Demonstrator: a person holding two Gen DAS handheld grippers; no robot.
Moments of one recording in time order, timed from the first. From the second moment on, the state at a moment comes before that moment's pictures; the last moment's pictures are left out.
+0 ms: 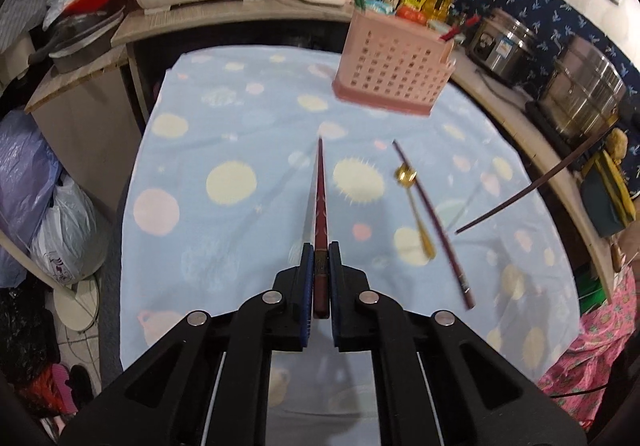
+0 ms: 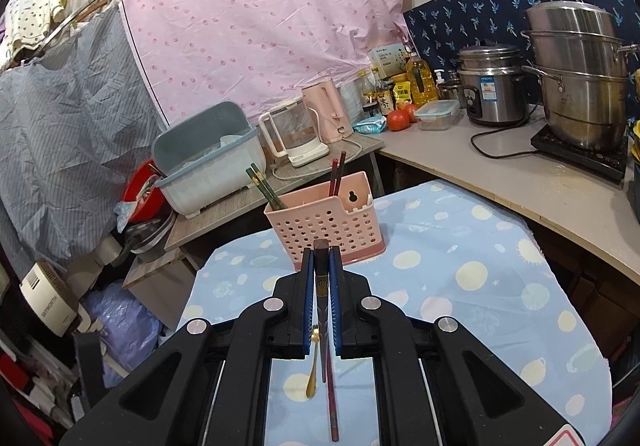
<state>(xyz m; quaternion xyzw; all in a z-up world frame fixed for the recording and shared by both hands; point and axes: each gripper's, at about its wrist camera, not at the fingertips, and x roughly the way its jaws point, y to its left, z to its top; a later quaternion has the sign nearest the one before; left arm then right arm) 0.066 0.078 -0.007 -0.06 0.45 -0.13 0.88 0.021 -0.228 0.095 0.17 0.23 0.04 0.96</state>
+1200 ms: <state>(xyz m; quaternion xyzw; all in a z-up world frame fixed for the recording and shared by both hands) 0.280 -0.011 0.228 -0.07 0.20 -0.15 0.97 0.243 -0.234 0.205 0.15 0.13 0.03 0.98</state>
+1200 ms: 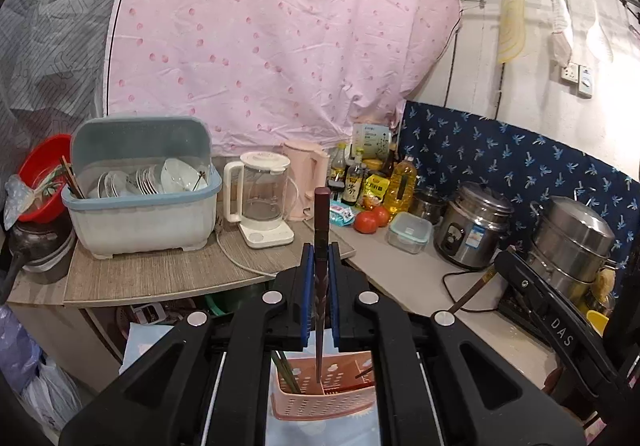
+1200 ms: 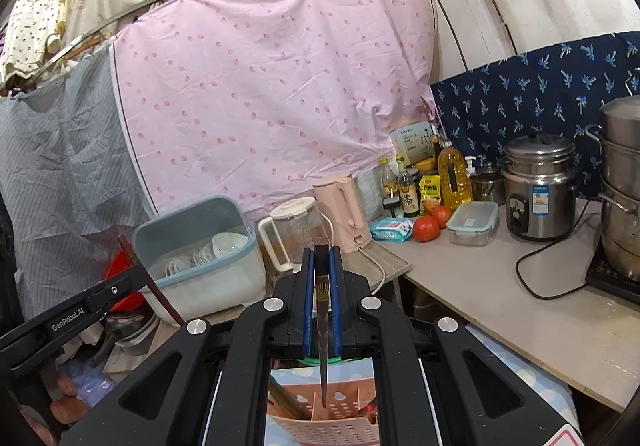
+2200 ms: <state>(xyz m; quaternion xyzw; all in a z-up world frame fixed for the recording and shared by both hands) 0.278 -0.015 0.155 -0.07 0.27 -0.15 0.95 0.235 -0.210 0.129 0.14 0.21 0.03 0.97</state>
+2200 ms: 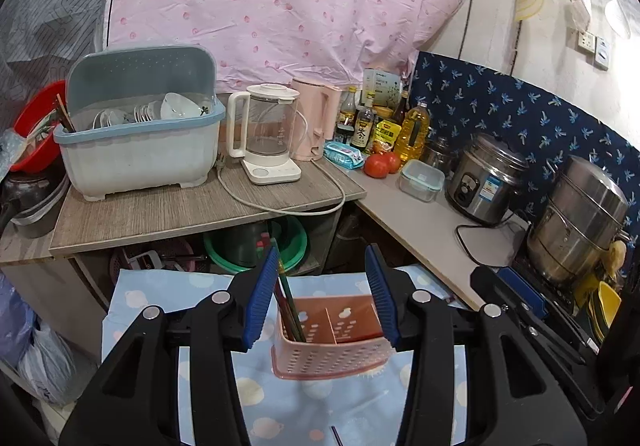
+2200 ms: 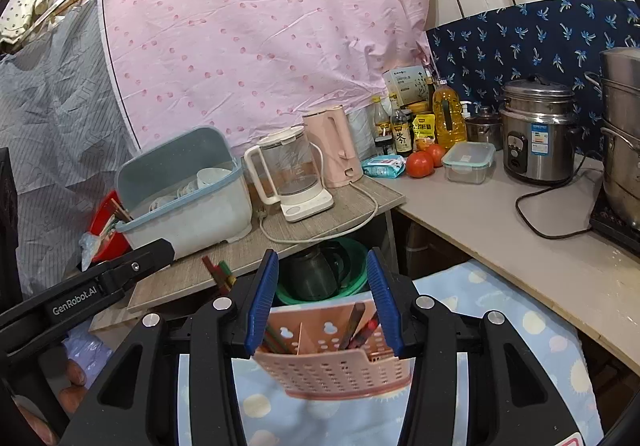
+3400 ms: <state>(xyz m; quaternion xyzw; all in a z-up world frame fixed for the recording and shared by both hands) 0.096 -0.010 -0.034 -0.04 0.46 -0.14 0.88 0.026 -0.187 -0.052 0.12 0.40 0.03 0.91</state>
